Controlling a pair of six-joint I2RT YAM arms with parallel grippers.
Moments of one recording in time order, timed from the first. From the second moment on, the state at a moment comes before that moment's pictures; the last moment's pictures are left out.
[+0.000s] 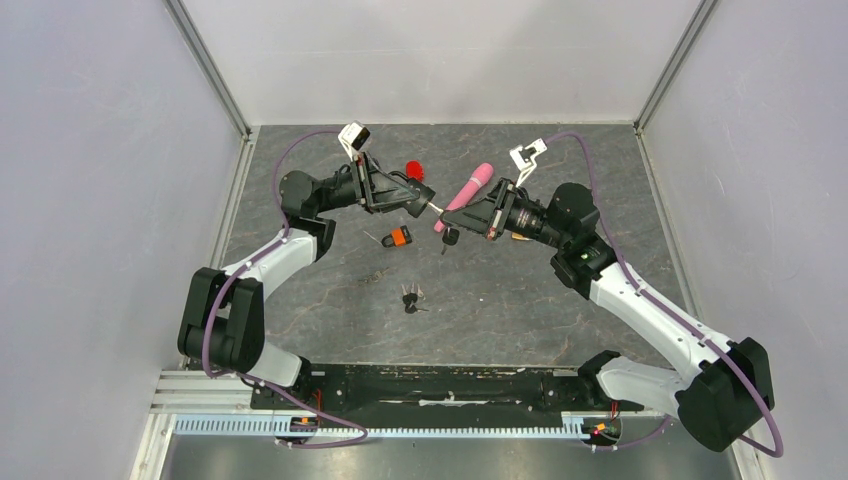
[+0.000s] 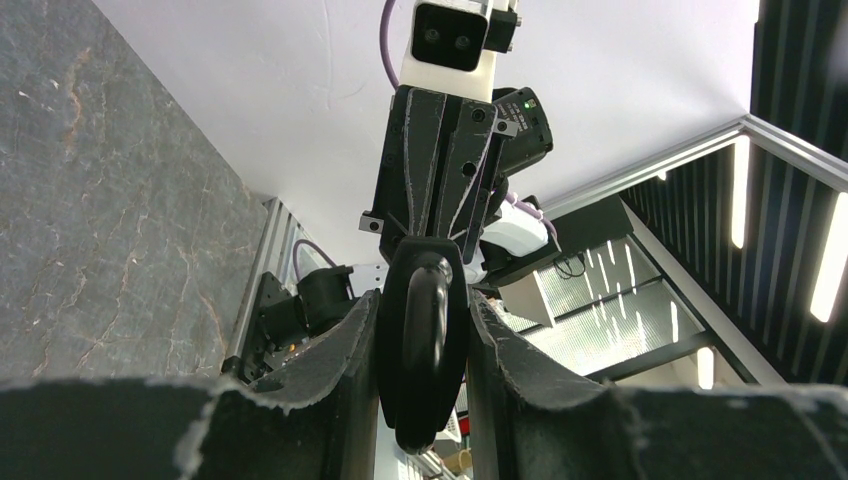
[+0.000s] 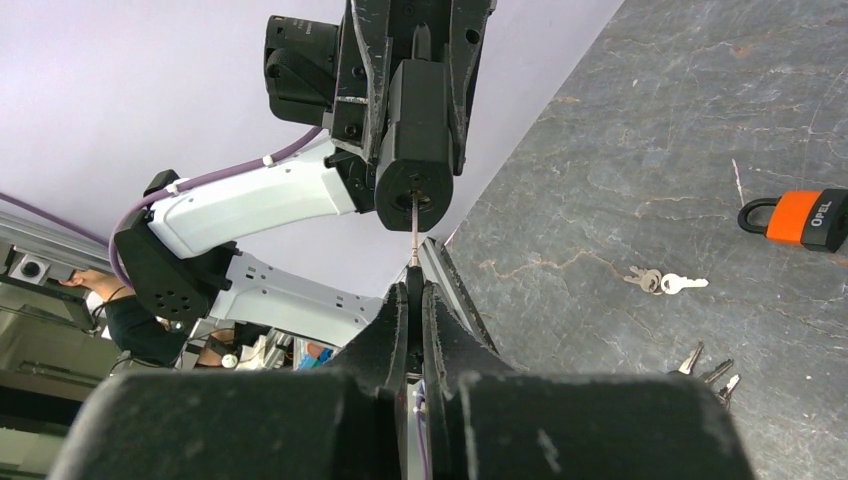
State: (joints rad) left arm -0.28 1.48 0.86 1.13 1.11 -1.61; right arm 0.54 1.12 0.83 0.34 -0.59 0.93
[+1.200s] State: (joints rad) left arm -0.26 1.45 0.86 1.04 1.09 -1.54; right arm 0.59 1.13 0.85 0.33 -0.54 0.93
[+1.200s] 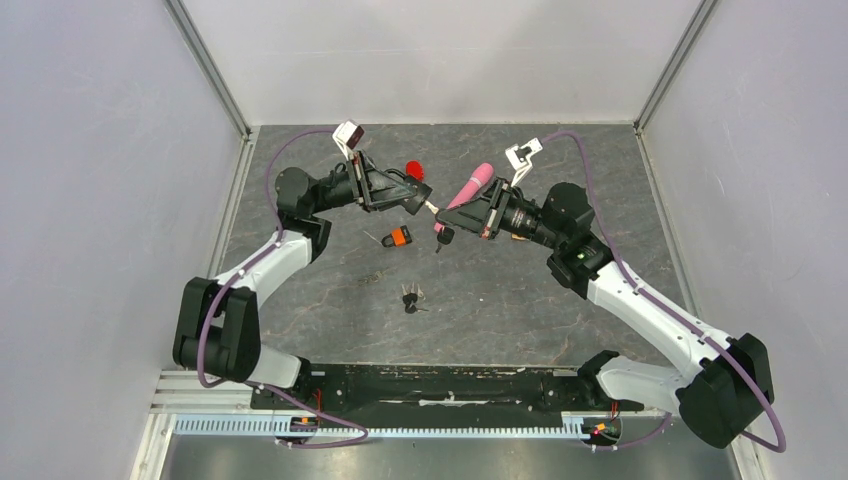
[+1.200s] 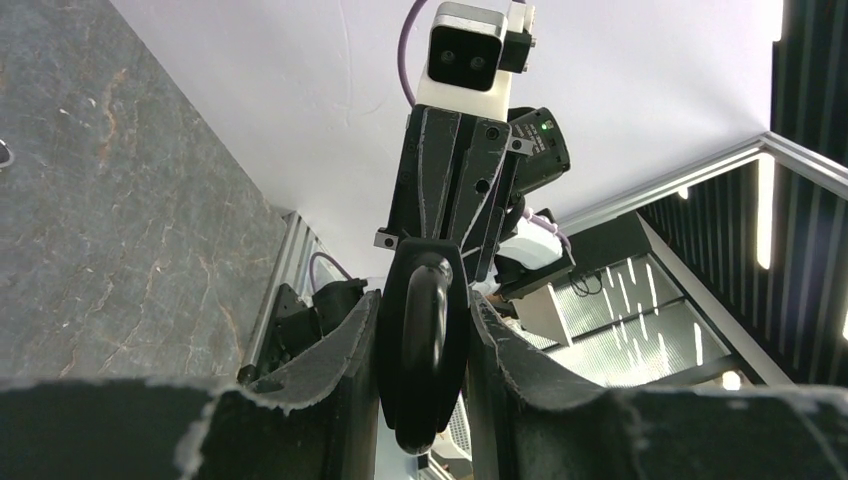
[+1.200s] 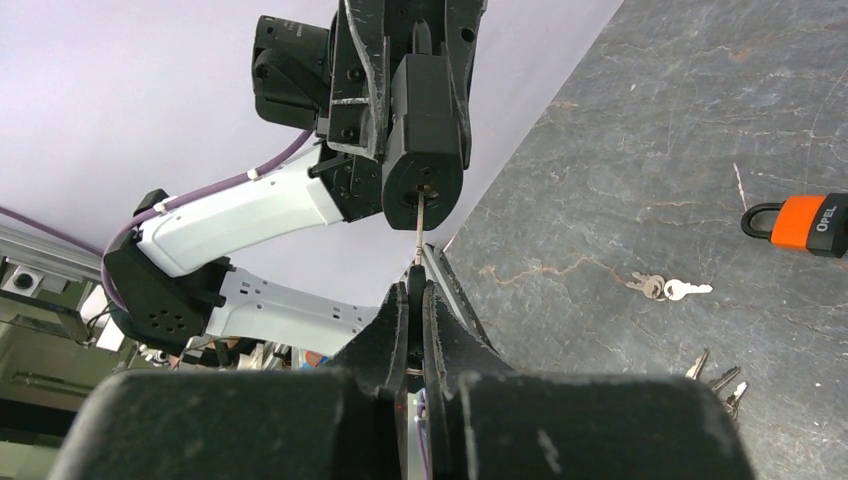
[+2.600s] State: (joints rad) left arm -0.30 1.42 0.82 1.11 1.07 -1.59; right arm 0.60 1.16 0.86 0.37 -0.55 0.95
